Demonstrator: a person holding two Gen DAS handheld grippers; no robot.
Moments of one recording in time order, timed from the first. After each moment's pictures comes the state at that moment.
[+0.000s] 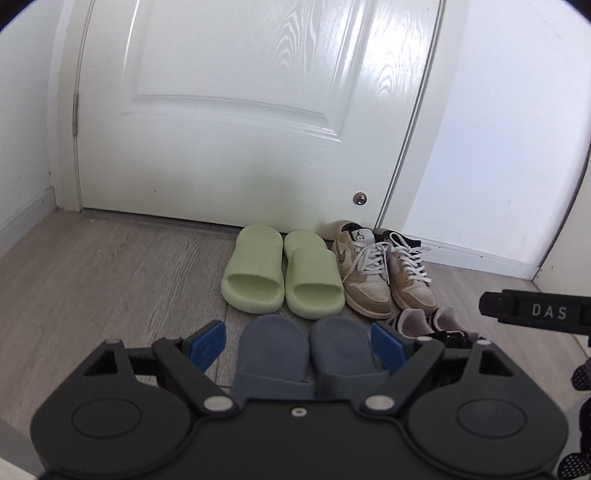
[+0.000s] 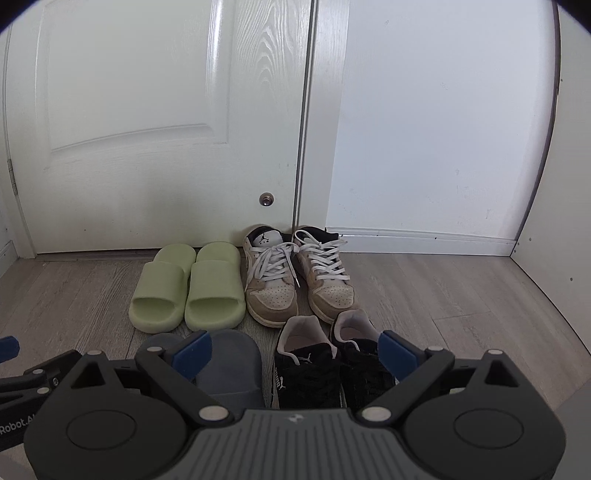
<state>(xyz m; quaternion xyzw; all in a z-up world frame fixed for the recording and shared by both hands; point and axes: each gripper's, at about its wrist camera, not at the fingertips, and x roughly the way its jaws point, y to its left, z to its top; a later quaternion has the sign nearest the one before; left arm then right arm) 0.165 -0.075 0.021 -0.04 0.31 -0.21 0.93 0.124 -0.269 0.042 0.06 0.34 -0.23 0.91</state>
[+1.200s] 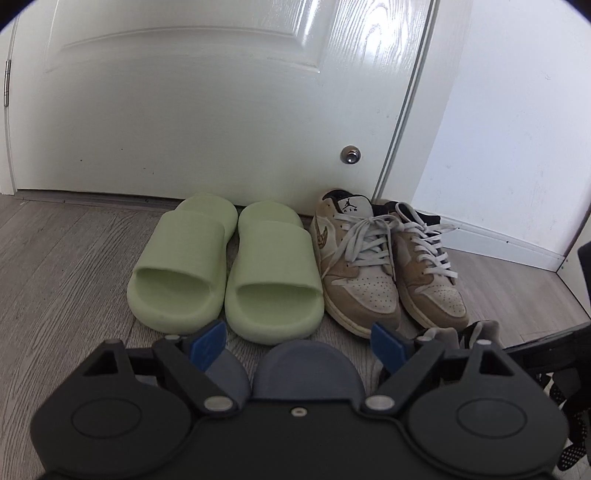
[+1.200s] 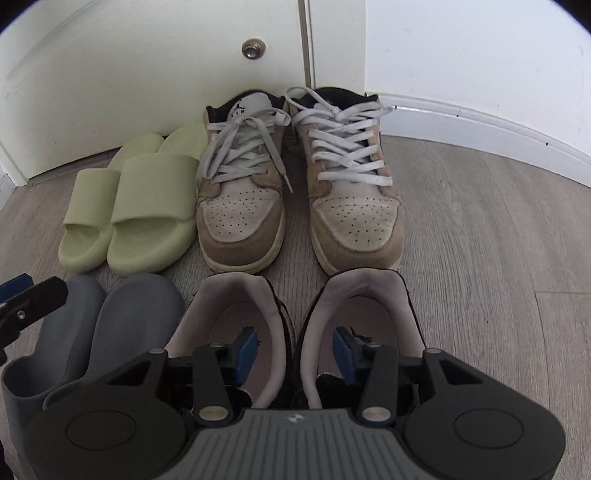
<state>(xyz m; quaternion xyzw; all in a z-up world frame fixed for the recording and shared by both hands) 0.275 -0.203 -0.091 -0.02 0.33 -0.21 0.92 0.269 -0.419 -0.130 0.09 0.53 -0.08 0.84</state>
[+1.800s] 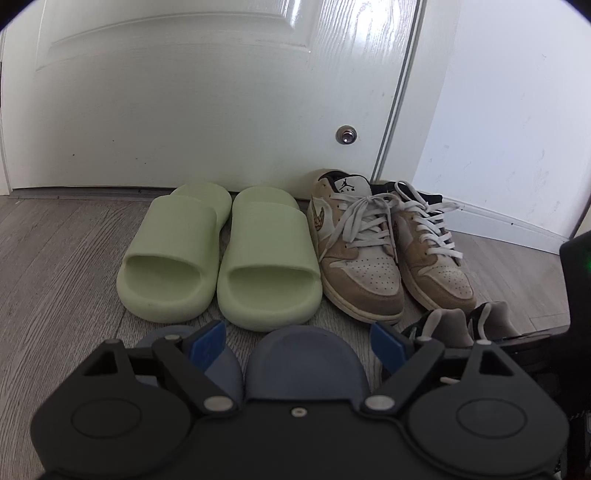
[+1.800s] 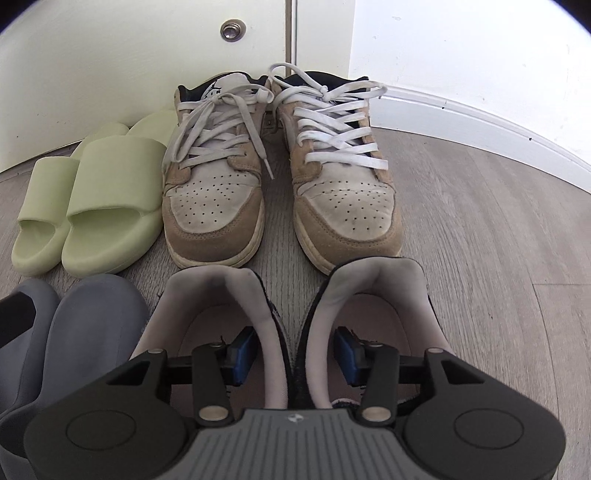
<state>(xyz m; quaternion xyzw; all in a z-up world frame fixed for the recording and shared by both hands) 0.278 -0.218 -0.110 0.01 0.35 -0.21 0.92 0.270 -0.405 -0.157 0.08 0.50 -0.13 0.85</state>
